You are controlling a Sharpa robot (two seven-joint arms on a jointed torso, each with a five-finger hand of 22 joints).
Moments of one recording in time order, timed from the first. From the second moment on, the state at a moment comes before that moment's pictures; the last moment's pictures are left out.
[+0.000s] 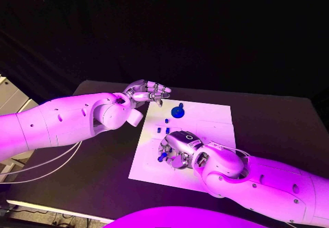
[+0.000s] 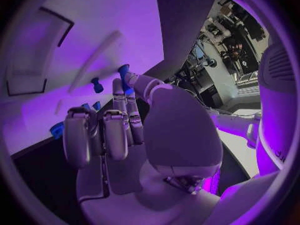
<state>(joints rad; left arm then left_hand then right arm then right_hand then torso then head) 1.17 -0.91 -0.02 1.46 -0.16 -0.13 0.25 1.44 -0.22 0.58 0.06 0.20 0.88 0.20 0.26 0.29 0.90 0.13 0.53 0.23 0.98 0.06 1.14 0.44 0.17 0.78 0.16 1.00 0.82 1.05 -0.51 -0.14 1.67 -1.64 -0.32 -0.31 1.38 -0.19 0.61 0.04 0.12 1.12 0.11 0.23 0.37 1.23 0.07 0.21 0.14 1.47 -0.03 1.45 1.30 0.04 1.47 0.06 1.43 1.31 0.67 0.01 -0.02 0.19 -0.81</state>
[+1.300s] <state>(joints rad) 1.17 -0.91 -0.03 1.46 -0.15 -0.12 0.25 1.44 -0.22 0.58 0.06 0.20 0.88 0.20 0.26 0.29 0.90 0.13 0.54 0.23 0.98 0.06 1.14 0.44 0.17 0.78 0.16 1.01 0.82 1.05 -0.59 -0.15 1.73 -1.64 -0.45 -0.27 1.43 -0.22 0.21 0.16 0.16 0.95 0.10 0.09 0.40 0.97 0.11 0.19 0.13 1.47 0.01 1.38 1.15 0.07 1.46 0.11 1.07 1.31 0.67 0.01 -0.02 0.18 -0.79</state>
